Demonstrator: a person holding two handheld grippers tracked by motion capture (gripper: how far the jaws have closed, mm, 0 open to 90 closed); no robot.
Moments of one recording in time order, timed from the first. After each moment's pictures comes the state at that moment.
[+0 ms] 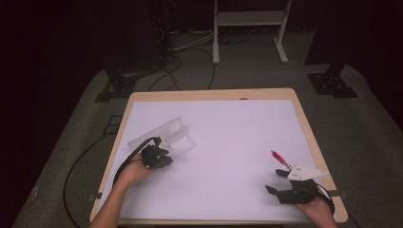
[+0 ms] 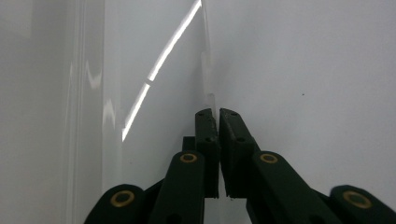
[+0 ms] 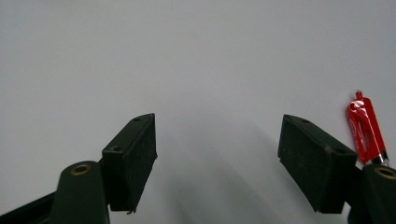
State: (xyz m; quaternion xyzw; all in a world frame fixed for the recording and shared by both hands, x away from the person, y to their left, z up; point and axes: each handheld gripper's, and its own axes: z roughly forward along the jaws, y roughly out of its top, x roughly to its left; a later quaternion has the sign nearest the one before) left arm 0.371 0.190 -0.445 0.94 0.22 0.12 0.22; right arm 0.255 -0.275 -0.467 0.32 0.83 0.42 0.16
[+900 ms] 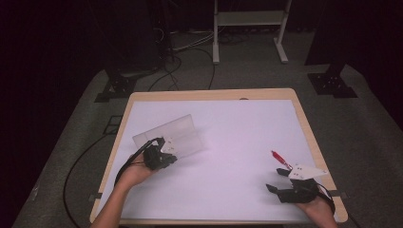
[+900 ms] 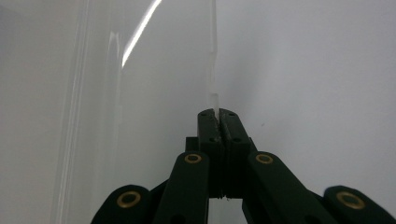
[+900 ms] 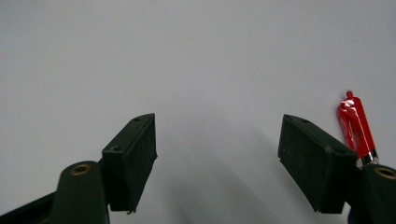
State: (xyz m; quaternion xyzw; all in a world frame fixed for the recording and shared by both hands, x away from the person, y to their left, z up) left arm 0.351 0.169 -0.419 0.94 0.16 0.16 0.24; right arm 0.256 -0.276 -0.466 0.32 0.83 0.42 0.17
